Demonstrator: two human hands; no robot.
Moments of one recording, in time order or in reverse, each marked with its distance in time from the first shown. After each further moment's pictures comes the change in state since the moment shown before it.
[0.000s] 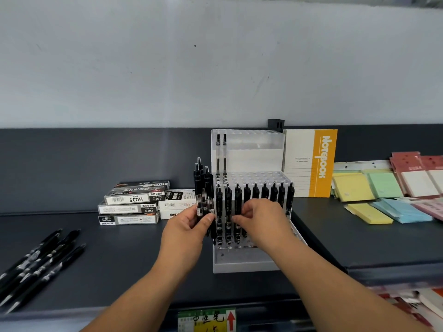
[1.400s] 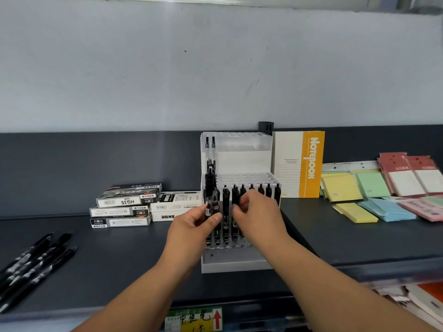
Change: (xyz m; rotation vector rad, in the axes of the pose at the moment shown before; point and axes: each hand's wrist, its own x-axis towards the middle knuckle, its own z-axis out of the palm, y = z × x) left_hand -0.006 0.012 0.026 -0.113 -0.121 0.069; right_hand -0.002 0.006 -0.011 0.086 0.151 -0.008
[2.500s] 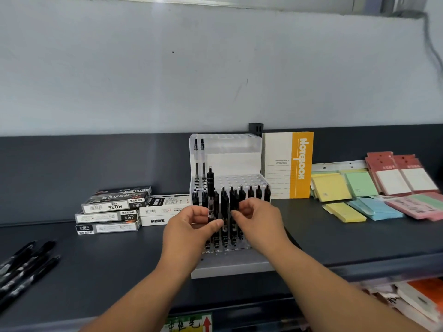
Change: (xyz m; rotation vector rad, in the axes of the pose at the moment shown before) left_hand 0.006 0.000 0.018 0.160 0.150 0.037; right_hand -0.001 0.028 -0.007 0.180 0.004 0.013
